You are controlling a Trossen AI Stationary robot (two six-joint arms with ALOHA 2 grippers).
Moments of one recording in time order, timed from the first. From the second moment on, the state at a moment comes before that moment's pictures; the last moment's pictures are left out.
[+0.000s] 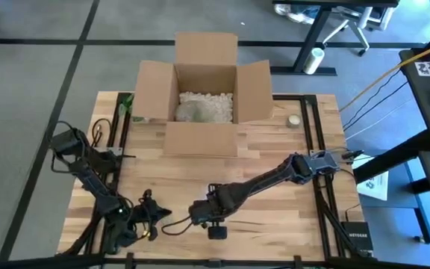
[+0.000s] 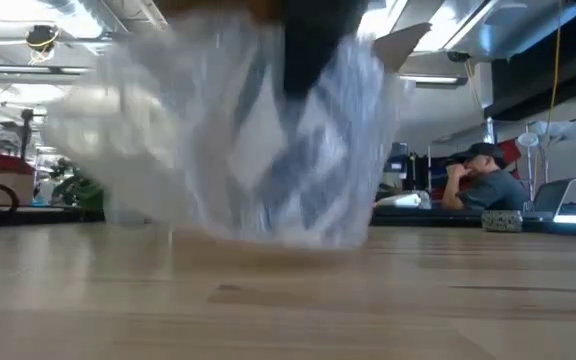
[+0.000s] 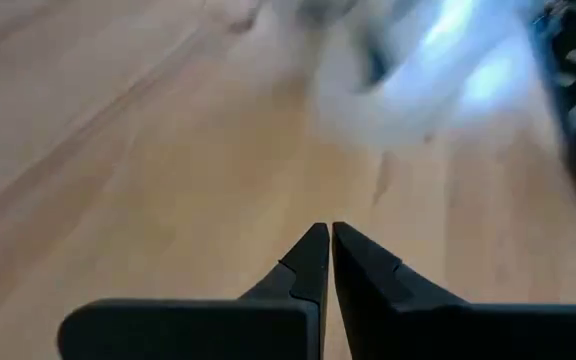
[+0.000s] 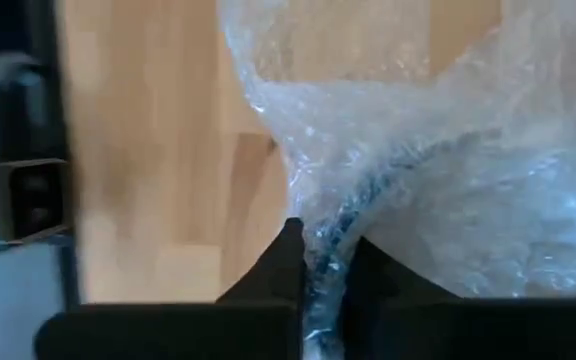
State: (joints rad) left arm -0.99 1.63 0.61 0.03 -0.92 -1.14; right arm 0.43 2.33 2.27 -1.25 -0.03 0.42
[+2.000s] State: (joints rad) left arm 0.00 0.25 0.01 0.04 -0.21 -0.24; right arm 0.10 1.83 2.36 -1.23 0.12 0.28
